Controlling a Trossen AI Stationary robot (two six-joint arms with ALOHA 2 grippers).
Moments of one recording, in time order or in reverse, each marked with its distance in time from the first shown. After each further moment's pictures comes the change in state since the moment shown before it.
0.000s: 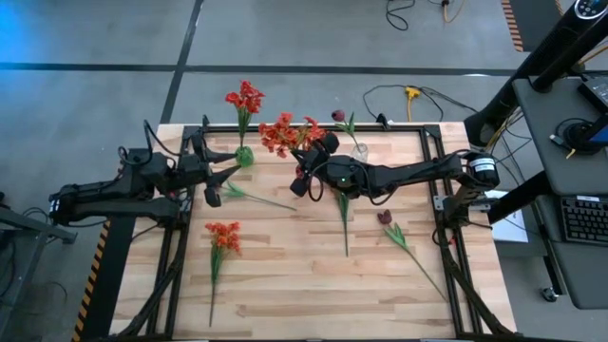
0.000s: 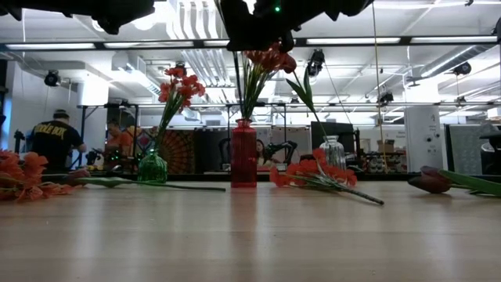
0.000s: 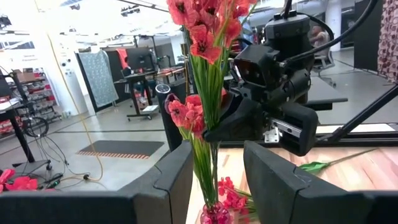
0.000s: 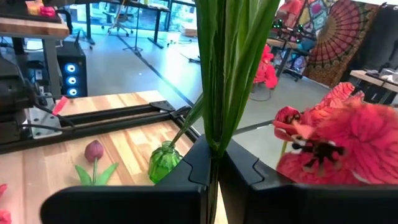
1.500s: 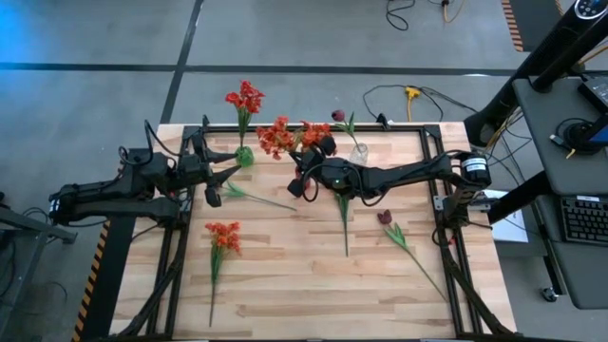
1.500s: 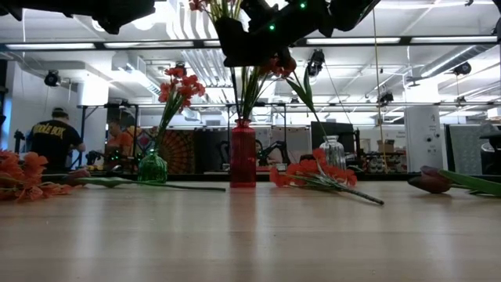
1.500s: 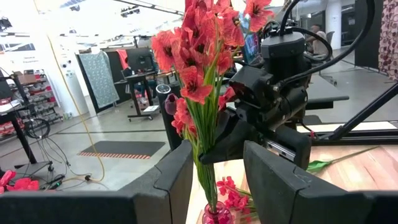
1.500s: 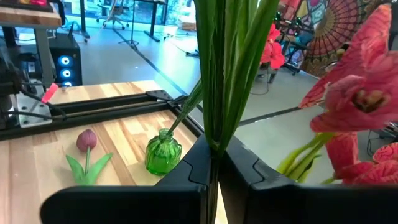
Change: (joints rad) left arm 0.000 0.005 0.000 0.002 -0.001 0.011; right arm -0.015 0.063 -0.021 0.061 -0.001 0.011
